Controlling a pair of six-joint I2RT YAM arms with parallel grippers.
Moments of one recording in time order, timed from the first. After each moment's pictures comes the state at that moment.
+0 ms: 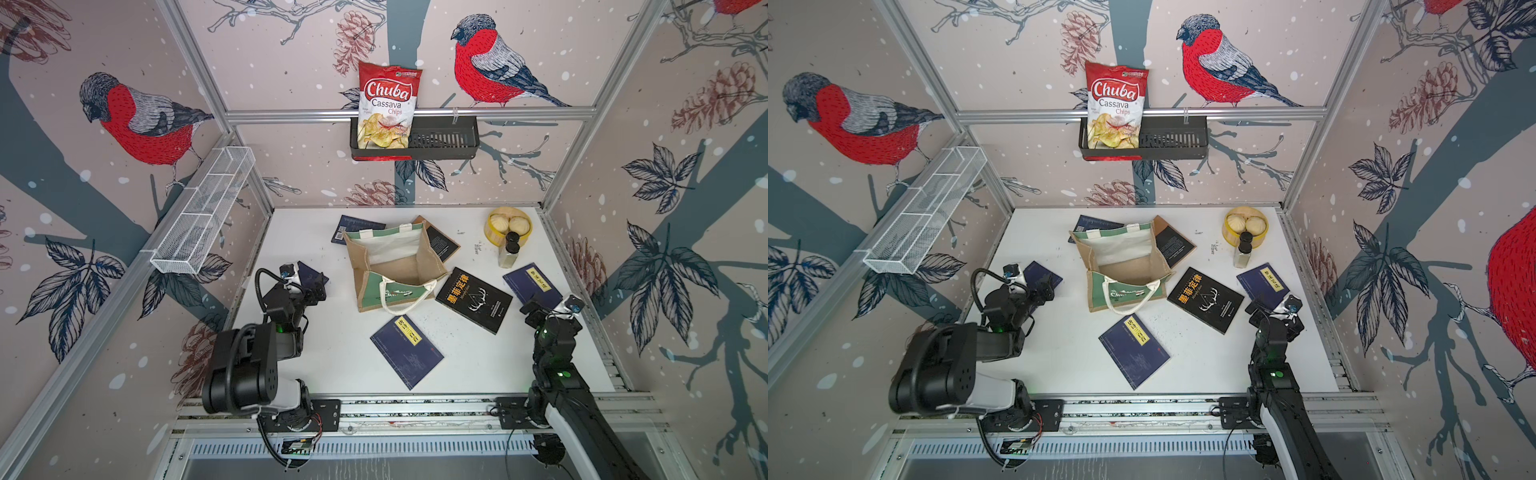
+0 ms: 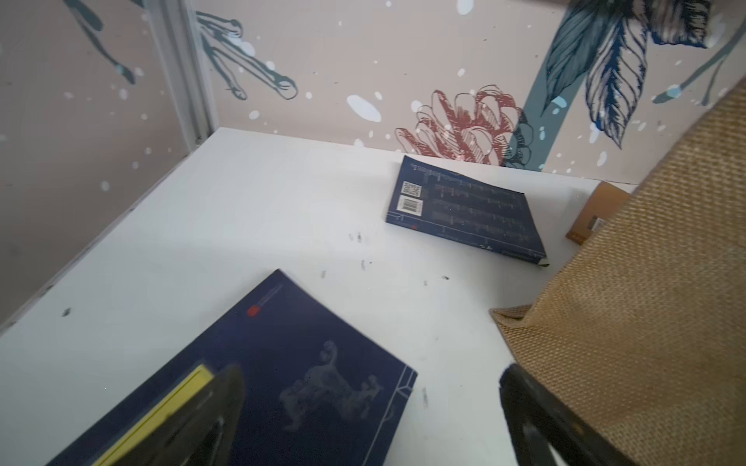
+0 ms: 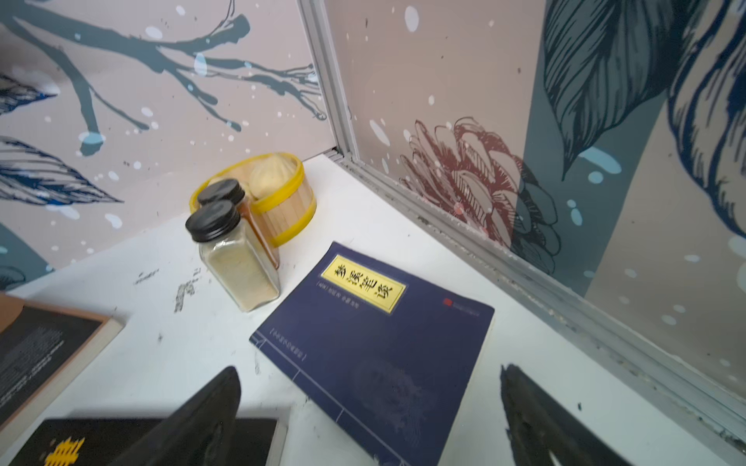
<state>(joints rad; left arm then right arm) 0.13 1.49 0.21 1.04 0.25 -0.07 0.06 0.52 0.00 0.29 0.50 0.29</state>
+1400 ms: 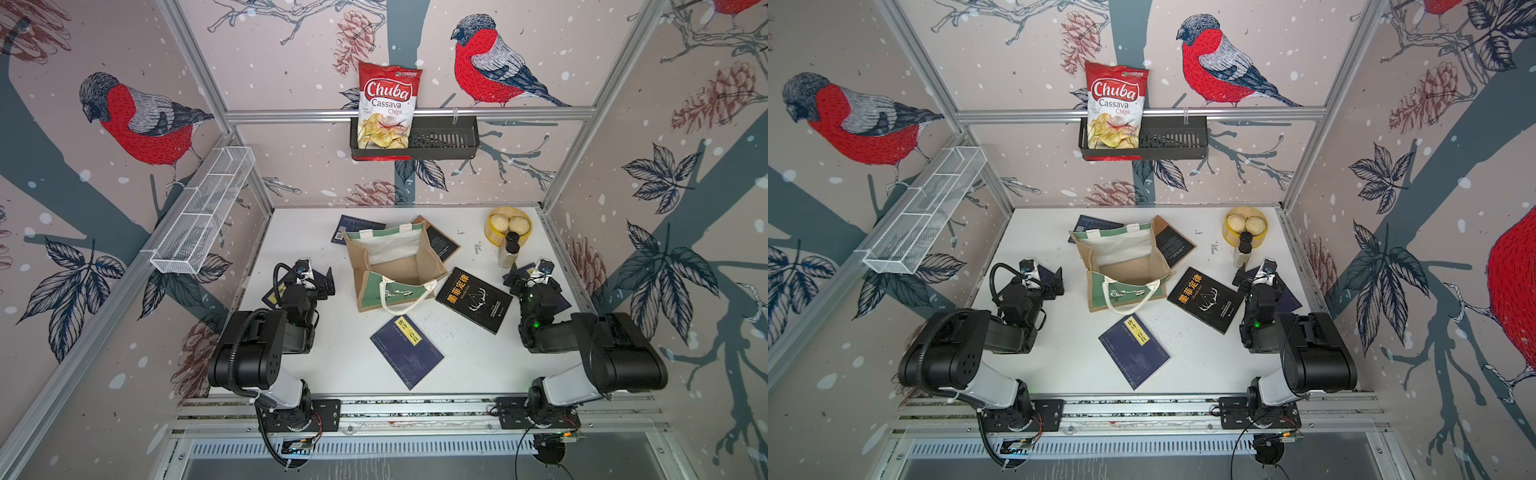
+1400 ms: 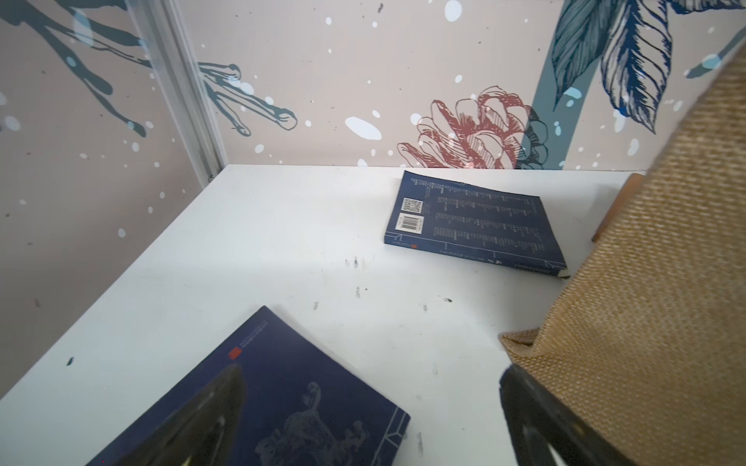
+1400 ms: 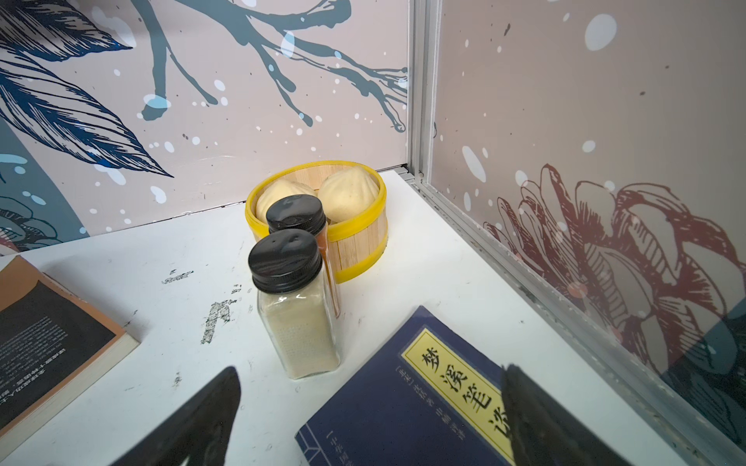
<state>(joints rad) 0.00 1.56 0.24 1.14 0.02 0.00 0.06 1.51 0.22 1.14 0.31 0.08</state>
